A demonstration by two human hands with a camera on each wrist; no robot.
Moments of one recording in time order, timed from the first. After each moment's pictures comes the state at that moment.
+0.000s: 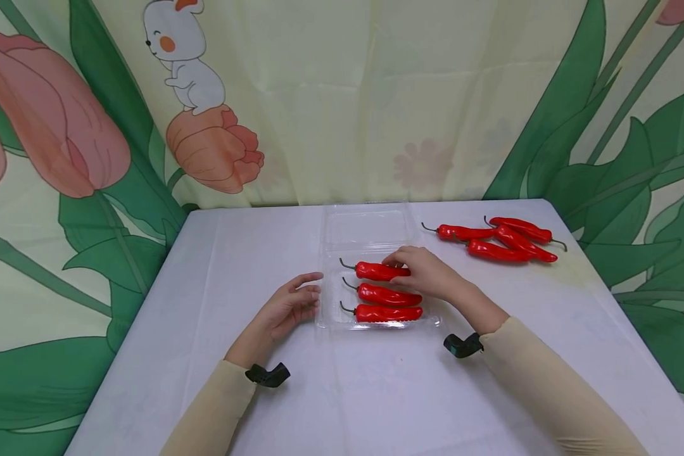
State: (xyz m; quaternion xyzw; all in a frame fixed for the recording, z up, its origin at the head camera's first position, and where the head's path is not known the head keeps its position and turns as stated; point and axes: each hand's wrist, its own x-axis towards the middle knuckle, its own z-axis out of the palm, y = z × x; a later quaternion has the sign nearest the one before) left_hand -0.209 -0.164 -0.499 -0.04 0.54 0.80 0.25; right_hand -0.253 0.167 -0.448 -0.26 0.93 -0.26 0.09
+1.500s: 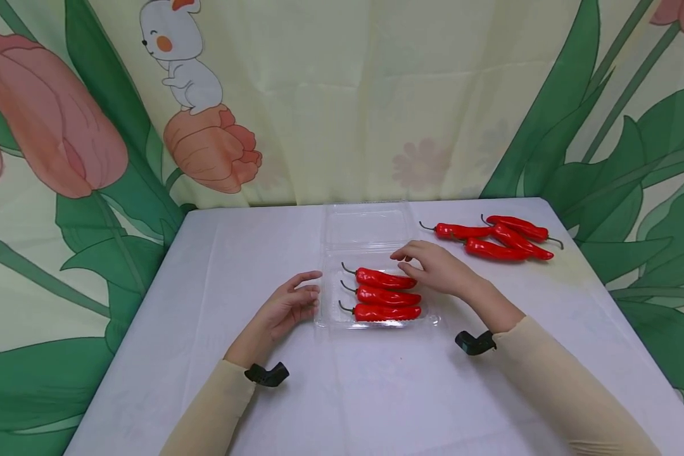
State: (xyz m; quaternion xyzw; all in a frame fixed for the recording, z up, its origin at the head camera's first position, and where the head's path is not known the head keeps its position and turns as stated) left_hand -0.206 -0.163 -0.497 -0.03 0.54 0.81 0.25; right_hand -0.247 0.187 -0.434 -0.25 0.93 -0.25 0.05
